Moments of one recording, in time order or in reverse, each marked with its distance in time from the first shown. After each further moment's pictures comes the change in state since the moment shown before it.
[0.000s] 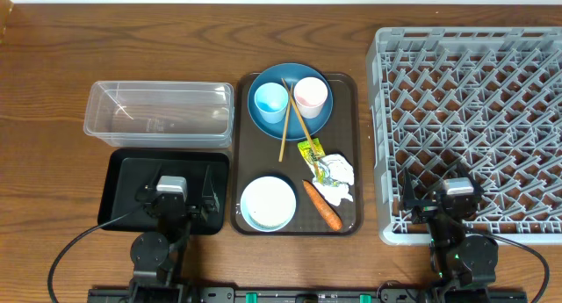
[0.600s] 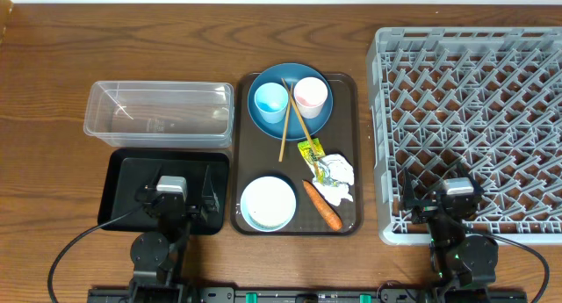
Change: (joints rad) left arm 0.000 0.000 0.000 -0.001 -0.005 0.000; right arm 0.000 0.000 0.000 0.000 0.000 0.000
